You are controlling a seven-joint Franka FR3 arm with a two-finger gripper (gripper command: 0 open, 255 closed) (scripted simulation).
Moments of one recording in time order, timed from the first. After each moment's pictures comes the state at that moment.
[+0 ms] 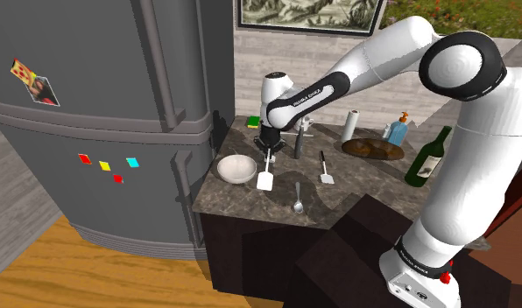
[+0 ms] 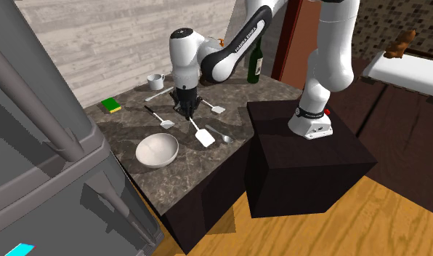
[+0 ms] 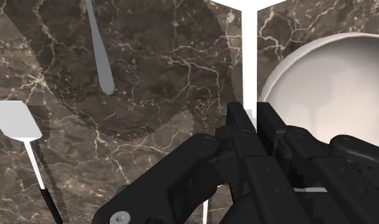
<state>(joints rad) -0.12 0.24 0.26 -2.06 -0.16 2.33 1.10</state>
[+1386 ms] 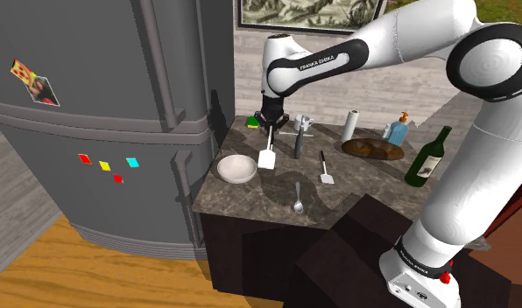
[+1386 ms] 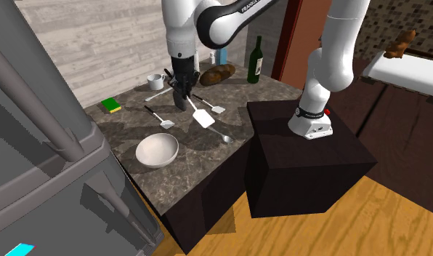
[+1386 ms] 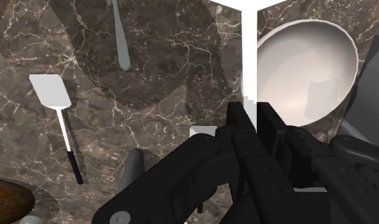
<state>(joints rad) -0.13 0.11 0.27 -1.93 -0.10 2.07 1.05</state>
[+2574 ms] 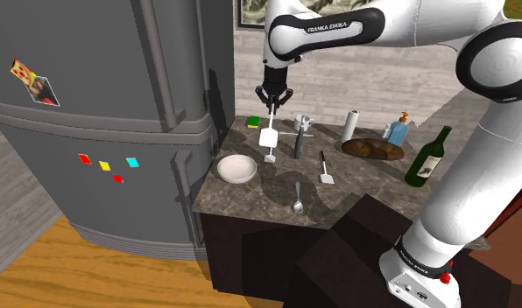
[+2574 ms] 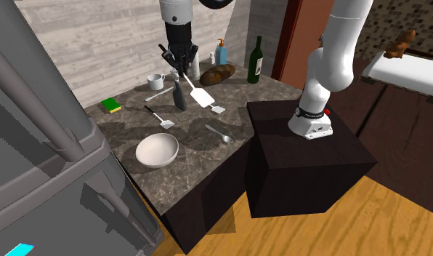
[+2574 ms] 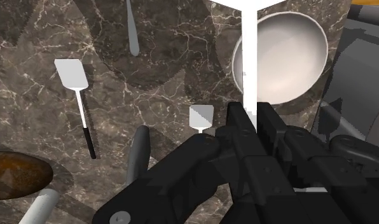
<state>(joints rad) -0.13 0.07 0.27 -1.74 -0.08 1.84 1.02</state>
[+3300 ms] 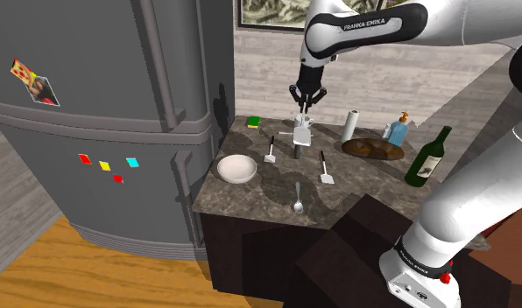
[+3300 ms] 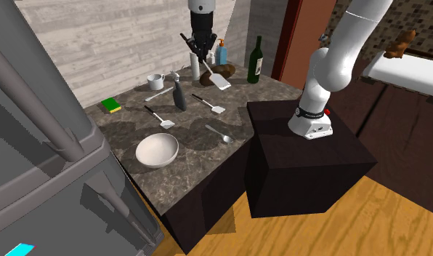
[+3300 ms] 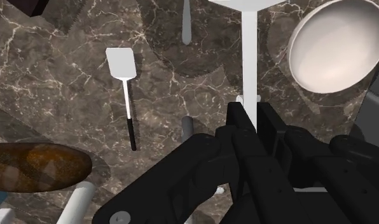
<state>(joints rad) -0.22 -0.18 0.17 -2.00 -0.02 1.88 0.82</state>
